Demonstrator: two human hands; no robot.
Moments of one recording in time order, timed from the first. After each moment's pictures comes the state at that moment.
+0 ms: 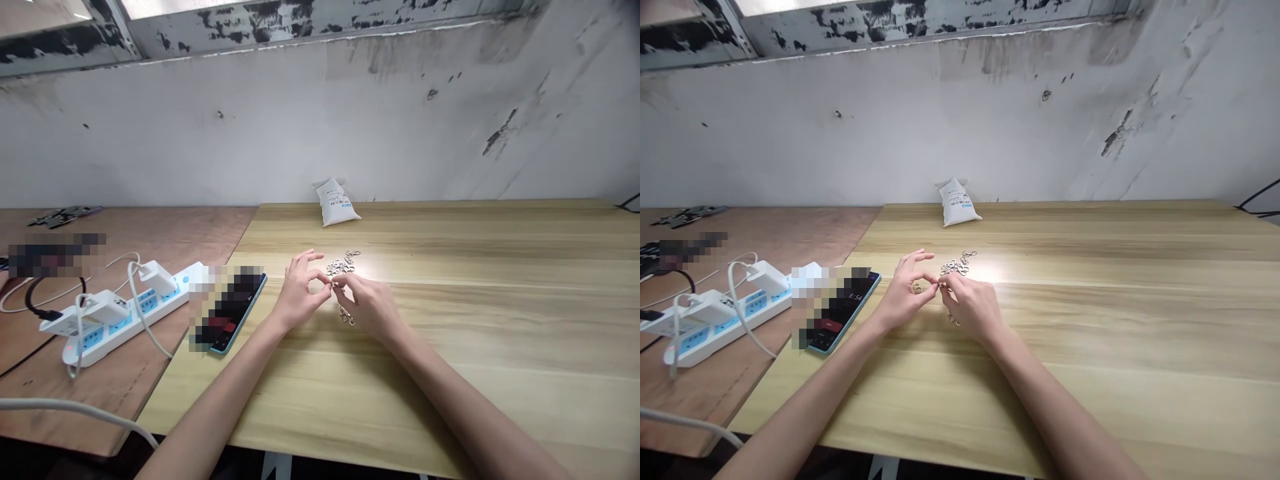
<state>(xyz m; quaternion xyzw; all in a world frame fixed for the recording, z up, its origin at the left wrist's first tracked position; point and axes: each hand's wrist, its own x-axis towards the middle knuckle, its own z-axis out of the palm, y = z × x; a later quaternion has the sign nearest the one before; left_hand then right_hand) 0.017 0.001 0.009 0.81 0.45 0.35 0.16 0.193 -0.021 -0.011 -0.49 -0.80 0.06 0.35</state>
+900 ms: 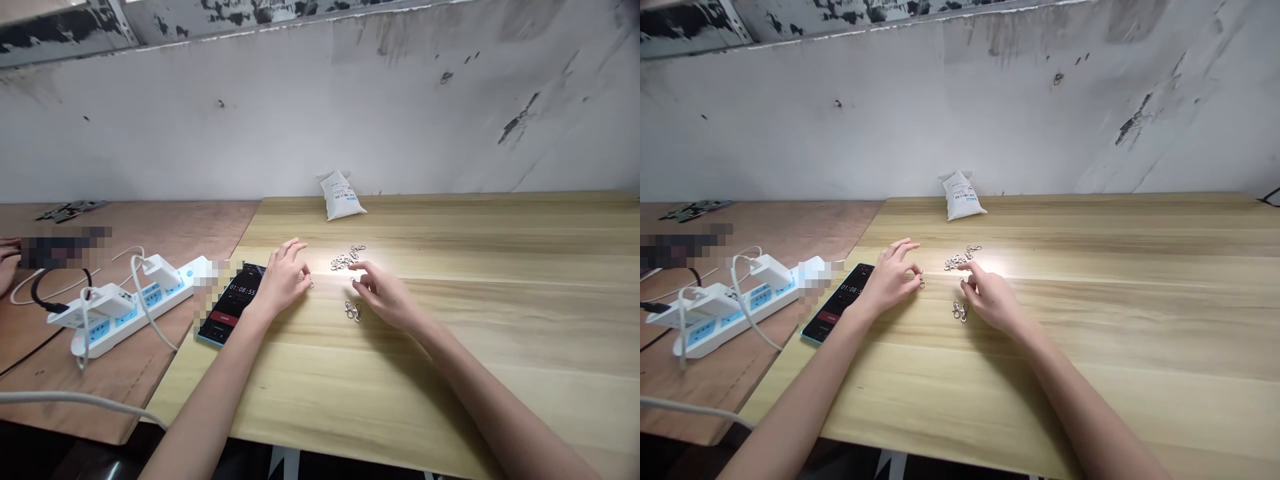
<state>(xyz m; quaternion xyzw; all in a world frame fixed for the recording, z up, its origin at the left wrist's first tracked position) -0.018 0.019 0.016 0.86 0.46 0.22 -0.01 0.219 -0.015 -0.006 -0.50 -0.75 0.30 0.32</state>
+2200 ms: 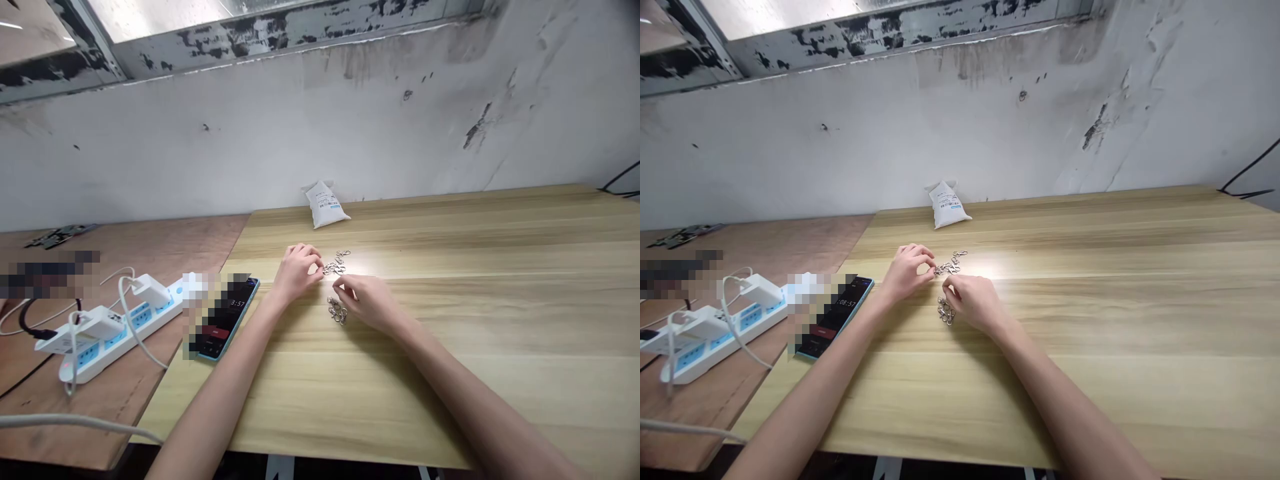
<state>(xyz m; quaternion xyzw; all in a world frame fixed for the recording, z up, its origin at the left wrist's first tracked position) 0.029 0.055 0.012 0.88 0.41 0.25 0.00 0.218 -0.013 -0.013 -0.50 -0.81 0.10 0.29</state>
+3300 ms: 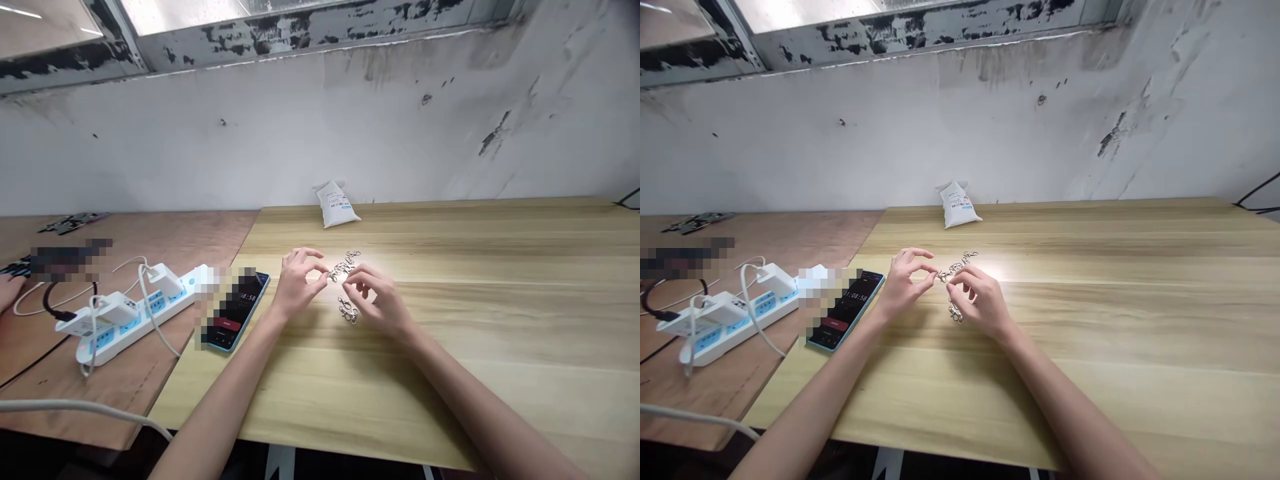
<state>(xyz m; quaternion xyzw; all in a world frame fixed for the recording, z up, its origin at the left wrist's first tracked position) 0.013 0.010 0.022 0.82 0.45 0.35 0.07 0.204 -0.027 0.003 -0.41 -0.75 0.21 0.48</state>
